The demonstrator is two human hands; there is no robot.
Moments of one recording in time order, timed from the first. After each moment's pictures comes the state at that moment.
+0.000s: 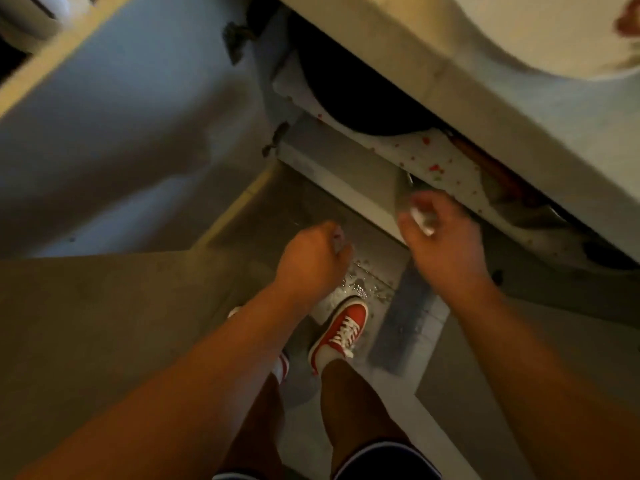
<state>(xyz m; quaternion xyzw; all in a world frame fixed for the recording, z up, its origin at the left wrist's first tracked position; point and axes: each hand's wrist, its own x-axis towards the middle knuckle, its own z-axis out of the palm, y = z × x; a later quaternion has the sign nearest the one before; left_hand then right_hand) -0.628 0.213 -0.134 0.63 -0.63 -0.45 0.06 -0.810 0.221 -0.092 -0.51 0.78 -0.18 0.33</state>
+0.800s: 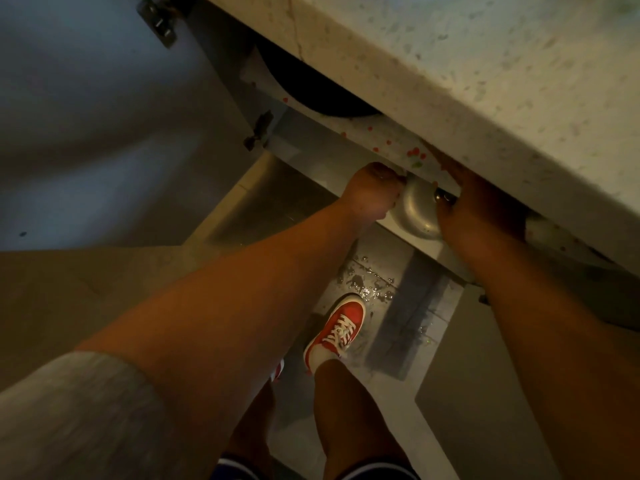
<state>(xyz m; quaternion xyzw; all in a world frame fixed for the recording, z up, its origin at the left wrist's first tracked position) -0.794 0.143 -0.169 0.63 -0.35 -0.68 0.12 -0.916 0.195 -0.120 -0.48 0.82 0.07 0.29</state>
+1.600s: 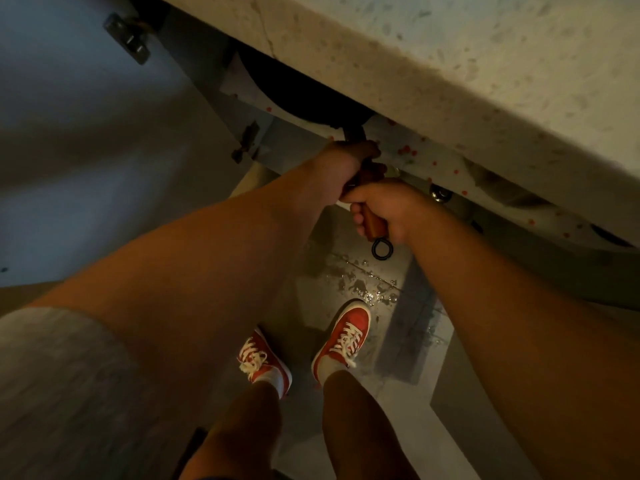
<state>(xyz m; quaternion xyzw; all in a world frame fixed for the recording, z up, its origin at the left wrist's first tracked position) -0.774 0.098 -0.185 0.62 -0.25 -0.72 0.19 -0.855 0.159 -0.171 -0.18 0.69 -0.17 0.68</state>
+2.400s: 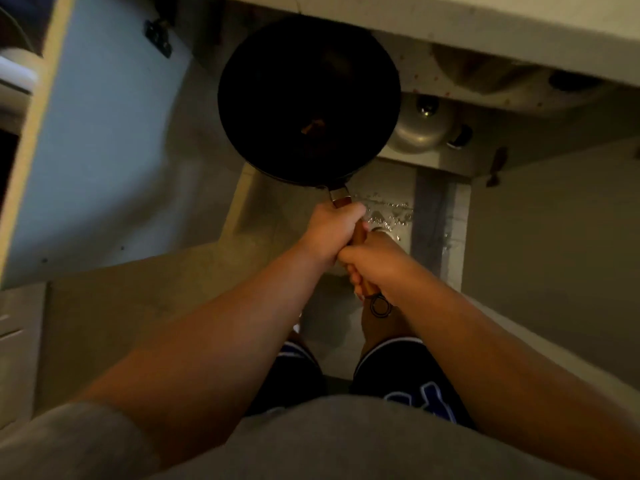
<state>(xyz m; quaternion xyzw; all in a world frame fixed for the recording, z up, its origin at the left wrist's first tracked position) -0.656 0.278 -0.091 0.63 -0.35 -0.69 0.04 -0.721 0.348 -0.072 -0.10 0.72 -0.18 0.66</state>
